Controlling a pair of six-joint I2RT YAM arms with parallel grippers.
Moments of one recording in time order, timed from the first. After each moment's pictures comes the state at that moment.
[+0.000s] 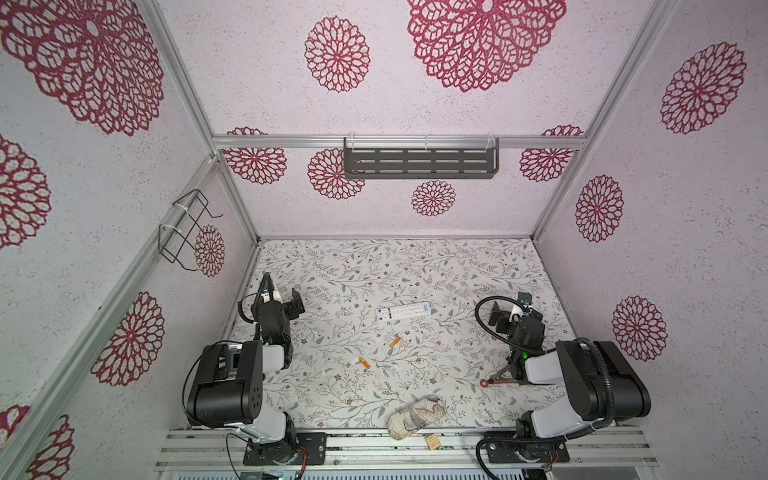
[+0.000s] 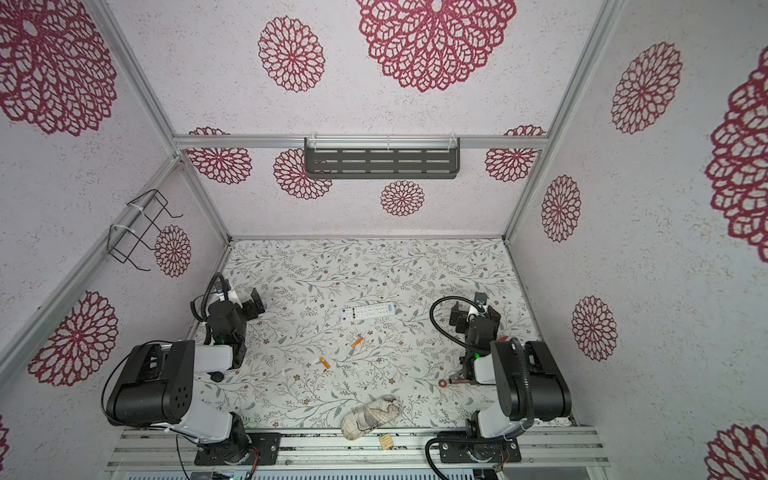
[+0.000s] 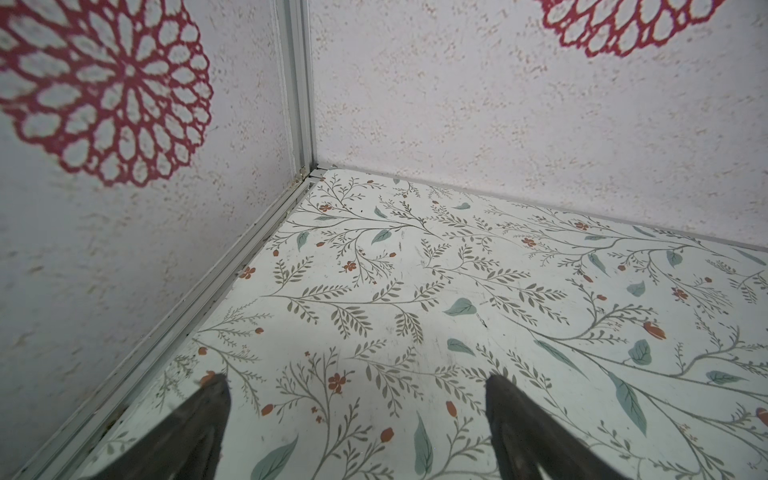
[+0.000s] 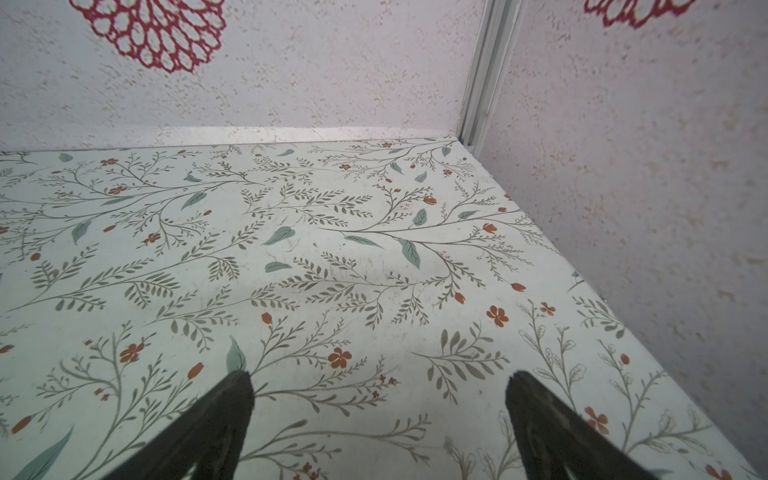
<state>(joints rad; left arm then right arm) 0.11 1.56 0.41 0.90 -0.22 -0.07 0.03 1.54 0.24 1.05 0.21 0.02</state>
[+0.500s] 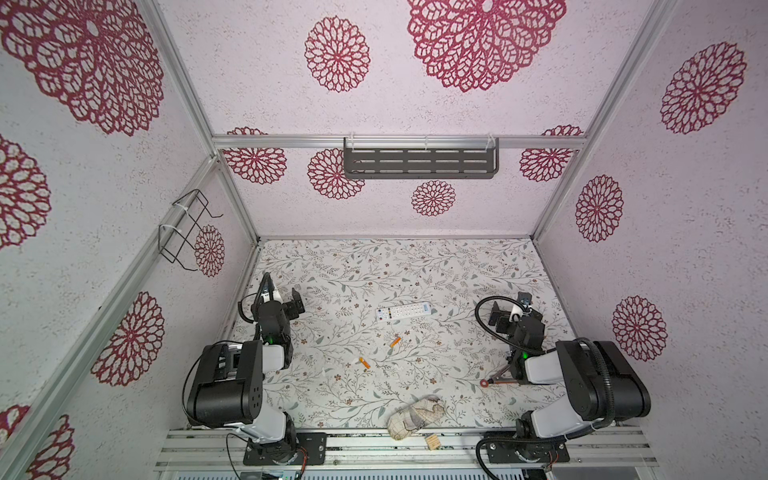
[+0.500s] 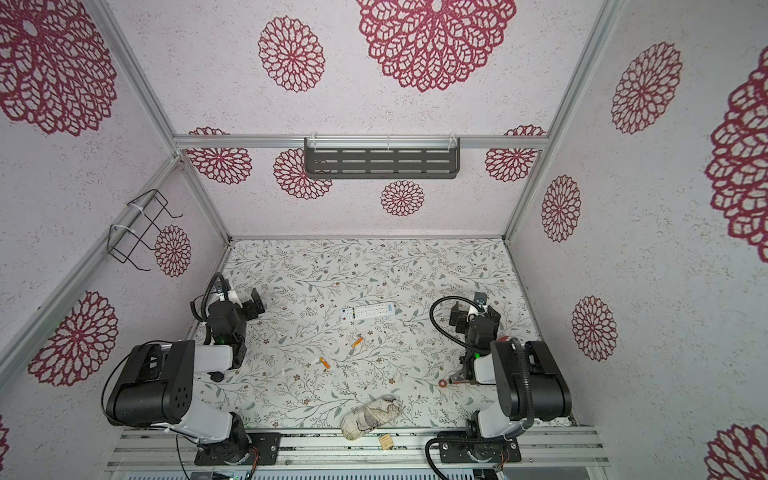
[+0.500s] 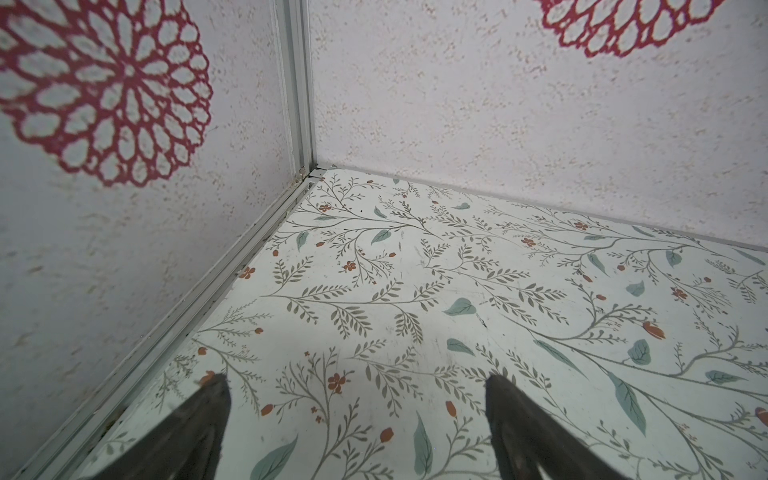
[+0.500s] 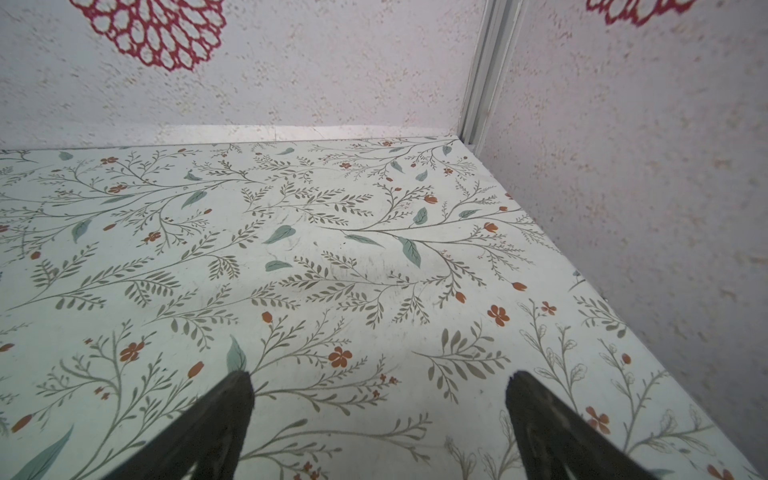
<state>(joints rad) 0.11 1.56 0.41 0.90 -0.22 -0.07 0.03 1.54 0.24 1.04 0.20 0.02</state>
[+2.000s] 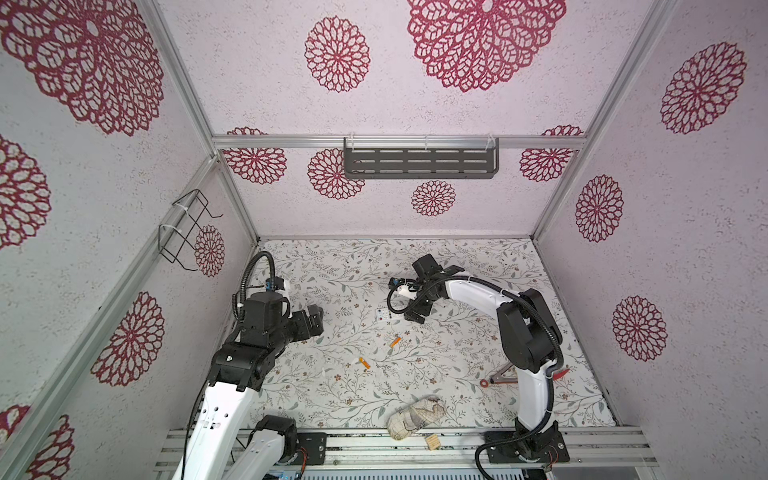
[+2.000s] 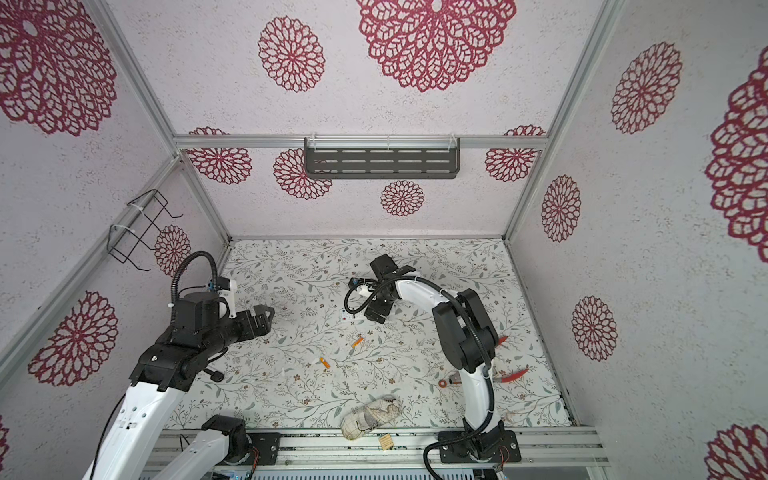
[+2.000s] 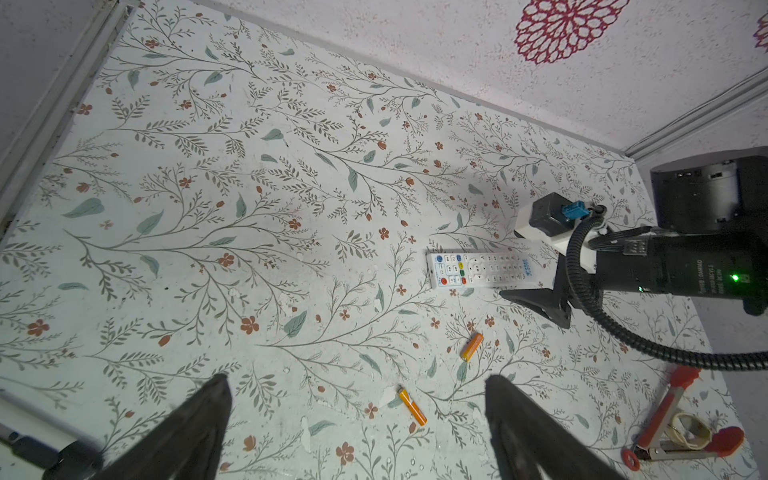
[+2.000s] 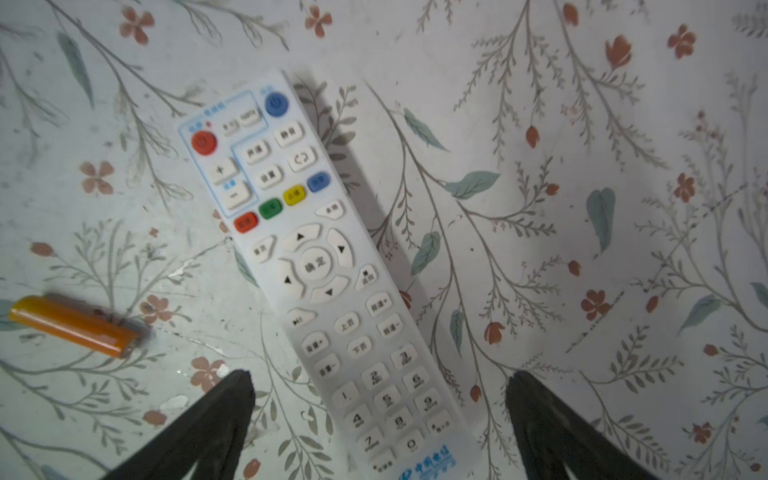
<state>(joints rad) -0.17 0.80 0.93 -0.81 0.04 -0.36 0.58 2.04 1.53 -0.66 -0.12 -0.67</state>
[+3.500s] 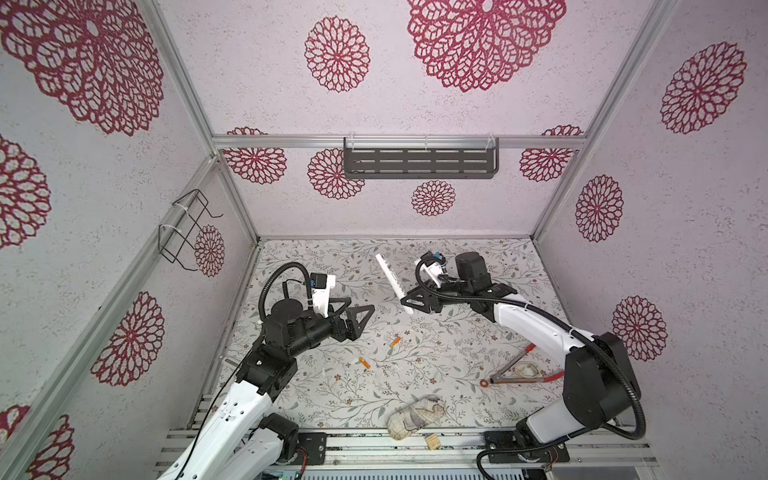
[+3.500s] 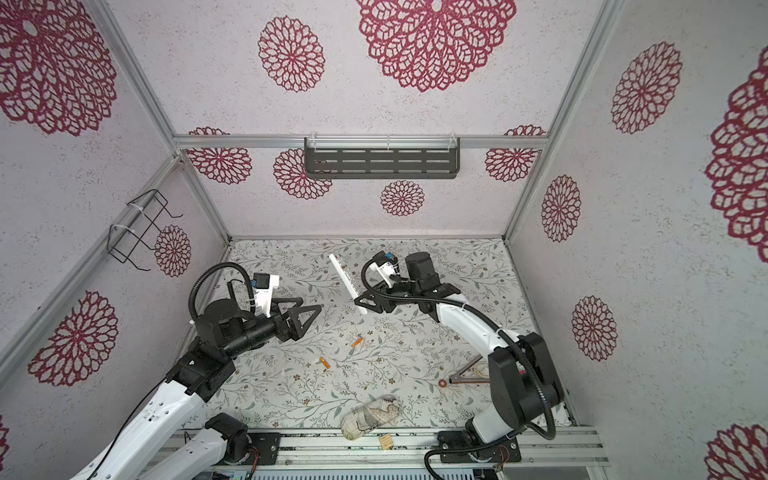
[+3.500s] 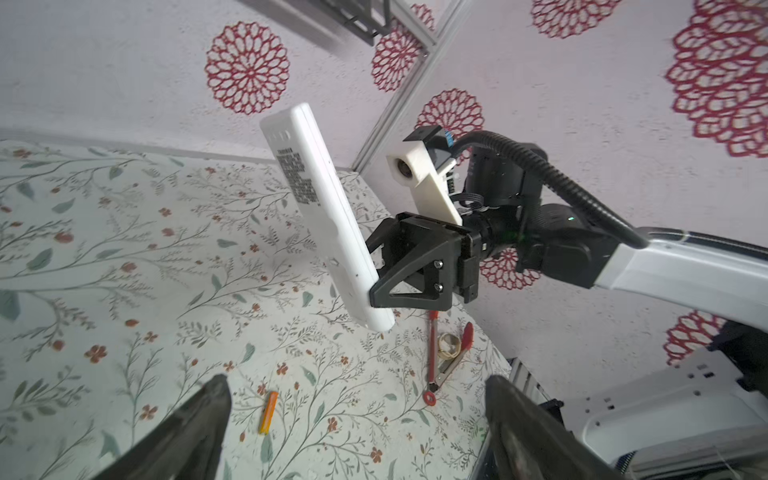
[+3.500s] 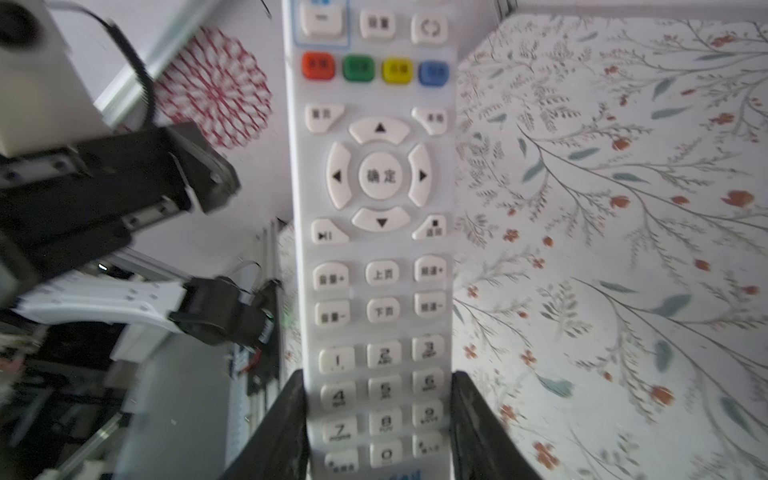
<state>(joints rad) -0.42 0.80 0.69 -0.06 0.47 -0.48 0.48 1.50 1.04 0.02 -0.96 0.30</state>
